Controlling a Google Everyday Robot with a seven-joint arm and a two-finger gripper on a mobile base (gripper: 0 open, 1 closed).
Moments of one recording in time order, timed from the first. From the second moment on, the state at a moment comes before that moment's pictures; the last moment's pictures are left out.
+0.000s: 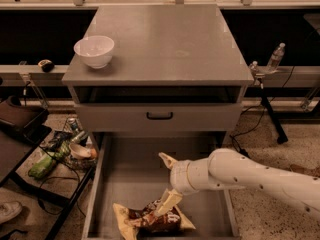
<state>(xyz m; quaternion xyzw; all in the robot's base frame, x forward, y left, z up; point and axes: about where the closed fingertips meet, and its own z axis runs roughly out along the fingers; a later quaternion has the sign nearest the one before) 0.472 0.000 0.563 -0.64 0.64 0.20 0.37</state>
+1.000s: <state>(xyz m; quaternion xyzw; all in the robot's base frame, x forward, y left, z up) 0.402 -0.067 0.738 -0.66 0.72 0.05 0.22</state>
